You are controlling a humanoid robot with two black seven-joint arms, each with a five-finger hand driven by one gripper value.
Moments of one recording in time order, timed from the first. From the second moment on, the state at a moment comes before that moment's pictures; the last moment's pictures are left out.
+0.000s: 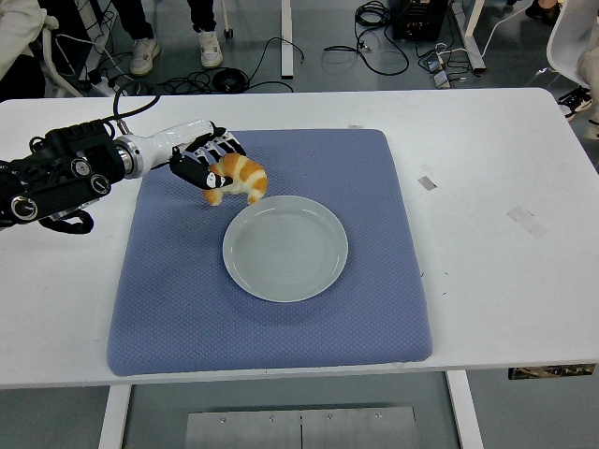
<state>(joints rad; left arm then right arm) -1.28 0.42 0.21 -0.96 0.66 0.05 -0.14 -0.09 0.00 0.10 0.12 -0.10 -0.08 0.22</state>
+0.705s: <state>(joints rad) -1.31 0.45 0.21 -1.14 0.66 0.24 -0.11 -0.09 0.00 0.10 0.12 -0.10 -0.08 0.22</state>
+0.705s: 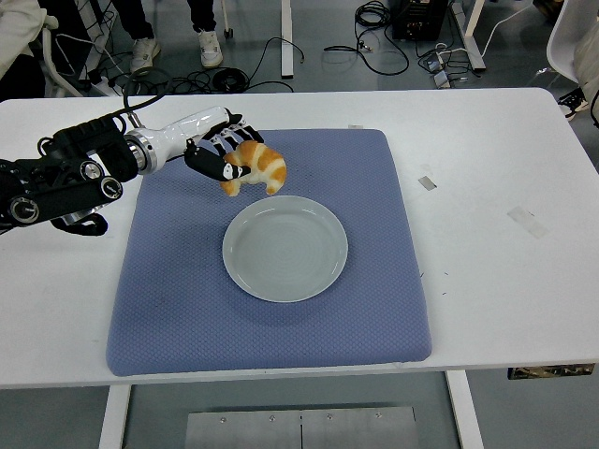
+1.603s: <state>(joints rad) -1.31 0.45 0.18 -1.32 0.66 0.25 0.08 -0.09 0.00 0.10 0.12 -0.10 -0.08 0.22</state>
